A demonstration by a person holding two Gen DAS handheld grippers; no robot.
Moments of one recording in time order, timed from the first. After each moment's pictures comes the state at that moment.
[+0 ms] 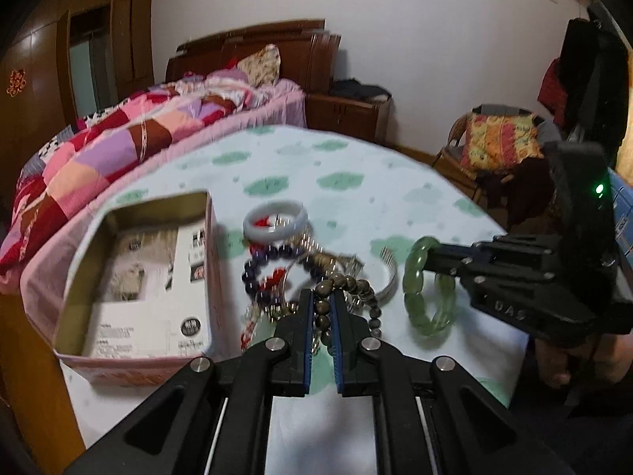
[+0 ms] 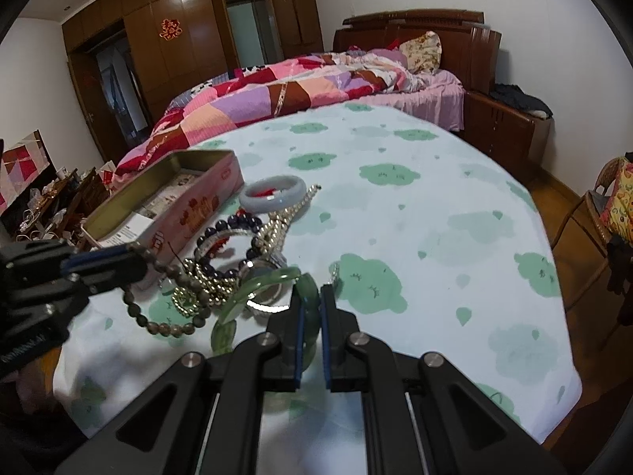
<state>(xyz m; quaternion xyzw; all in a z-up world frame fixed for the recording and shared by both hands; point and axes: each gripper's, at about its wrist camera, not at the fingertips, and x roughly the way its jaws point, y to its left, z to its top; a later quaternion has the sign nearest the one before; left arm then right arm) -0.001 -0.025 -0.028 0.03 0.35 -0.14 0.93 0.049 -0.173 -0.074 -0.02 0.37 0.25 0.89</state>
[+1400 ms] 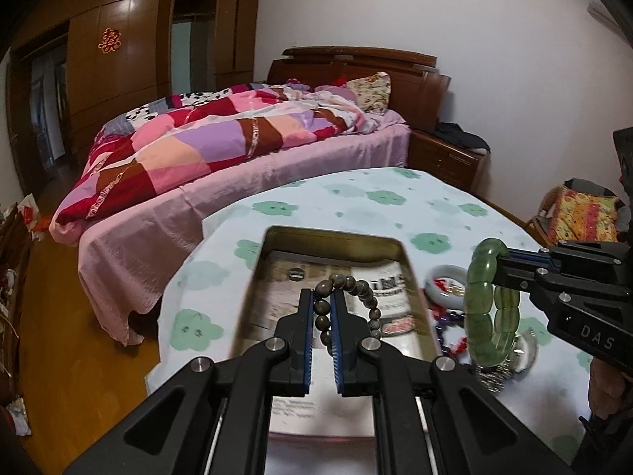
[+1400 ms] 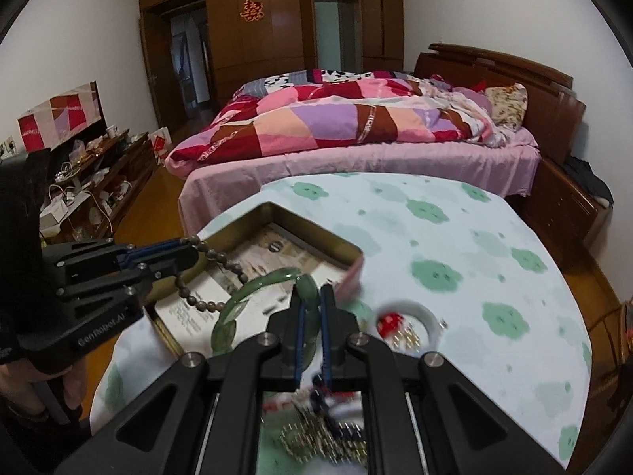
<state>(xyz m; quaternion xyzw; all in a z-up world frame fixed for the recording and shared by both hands) 0.047 0.111 -0.024 -0.05 0.32 0.02 0.94 0.097 -0.022 -0.021 -0.11 0.34 0.36 0.87</state>
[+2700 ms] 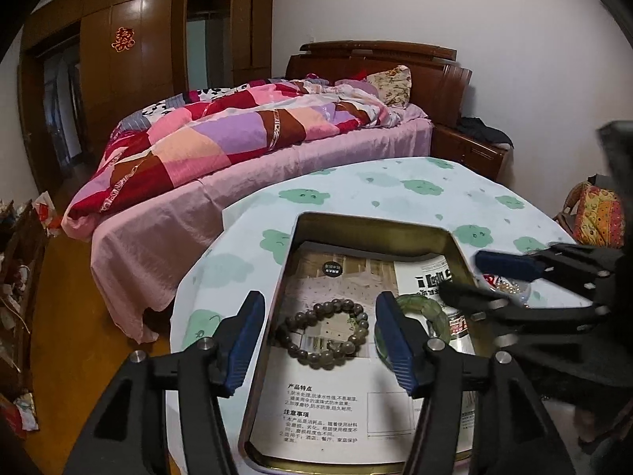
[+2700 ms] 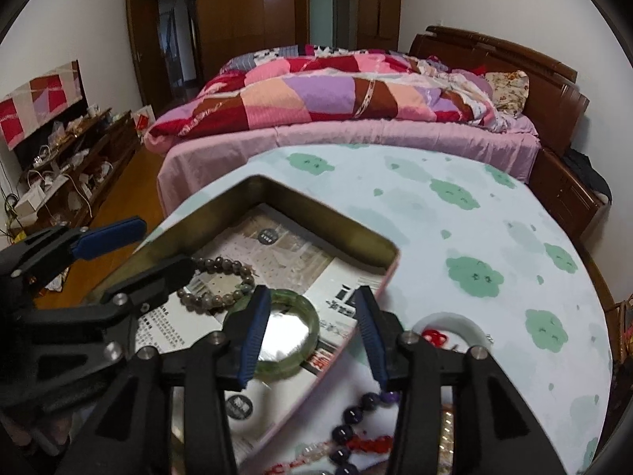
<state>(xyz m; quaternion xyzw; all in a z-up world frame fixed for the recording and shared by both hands) 0.064 0.126 -0.051 -0.04 0.33 0.06 0.94 0.114 0.016 -0.056 -0.13 0.36 0.33 0.86</state>
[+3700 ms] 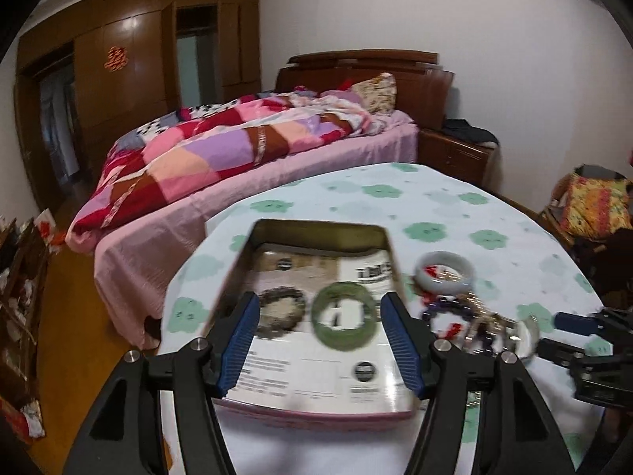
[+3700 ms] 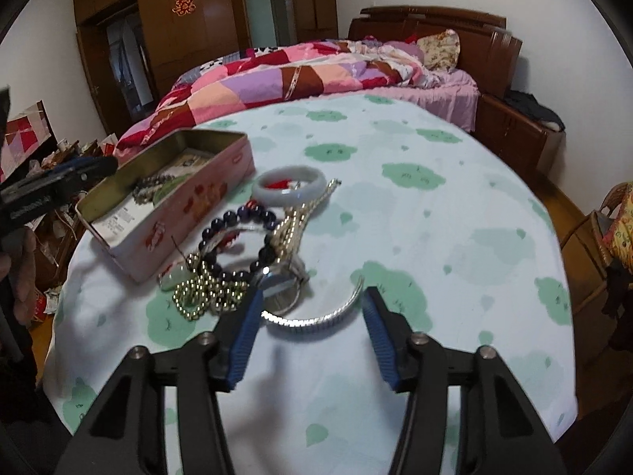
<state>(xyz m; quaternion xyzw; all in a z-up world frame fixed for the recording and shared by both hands) 0.028 0.065 -0.027 -0.01 0.31 0.05 0.95 0.067 -0.146 -0.088 -0.06 0.39 0.26 0.88</state>
